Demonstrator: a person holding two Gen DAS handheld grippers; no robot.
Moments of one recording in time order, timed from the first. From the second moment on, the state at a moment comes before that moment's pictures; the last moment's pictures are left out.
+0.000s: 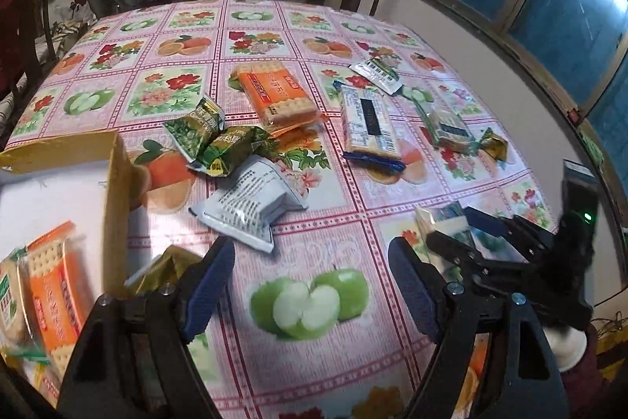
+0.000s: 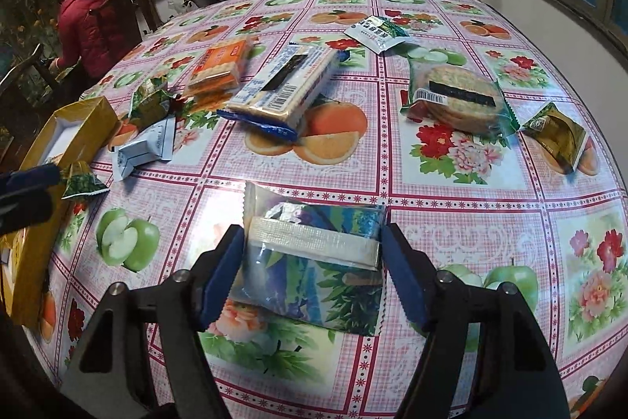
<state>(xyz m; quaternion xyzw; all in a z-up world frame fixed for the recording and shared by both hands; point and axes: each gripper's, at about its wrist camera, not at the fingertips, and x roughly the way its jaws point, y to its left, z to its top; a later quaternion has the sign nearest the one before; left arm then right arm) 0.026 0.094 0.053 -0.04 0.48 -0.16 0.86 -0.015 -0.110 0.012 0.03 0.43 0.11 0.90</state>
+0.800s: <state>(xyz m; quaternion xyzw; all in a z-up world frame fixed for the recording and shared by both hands) 0.030 0.066 0.031 0.06 0.50 -0.16 0.85 -0.019 -0.112 0.013 0.07 0.43 0.16 0.89</state>
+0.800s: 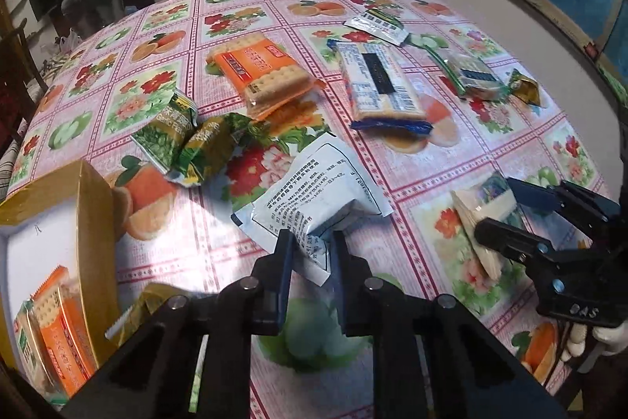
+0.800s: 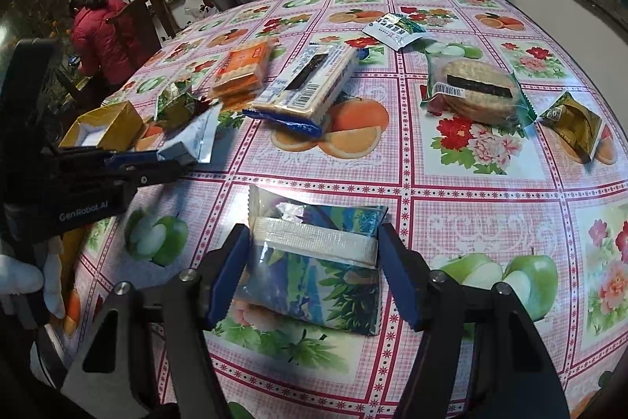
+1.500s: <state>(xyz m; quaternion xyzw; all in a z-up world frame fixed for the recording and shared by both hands) -0.099 0.117 0.067 -0.03 0.44 -0.21 0.87 -0.032 -0.106 0.027 0.13 0.38 0.23 0.89</state>
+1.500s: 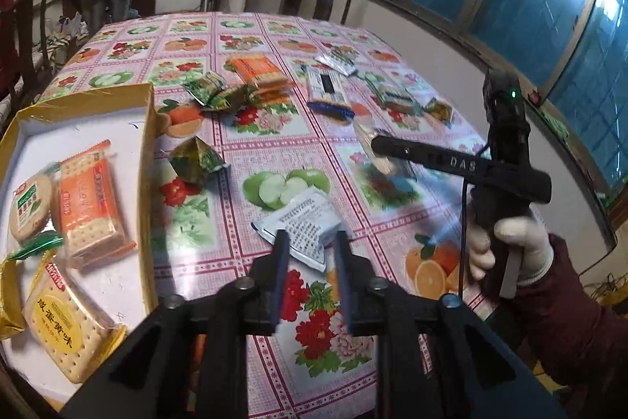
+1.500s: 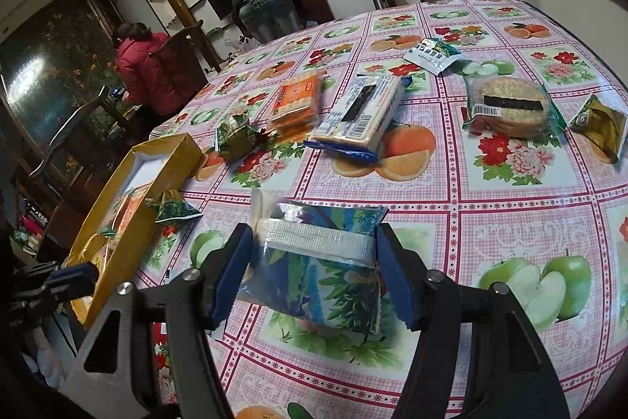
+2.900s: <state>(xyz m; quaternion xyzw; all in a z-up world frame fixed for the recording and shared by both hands) -0.065 0.051 0.007 0.16 0.47 -0.29 0.82 -0.028 -0.113 0.016 0.16 0.40 0.24 0.87</state>
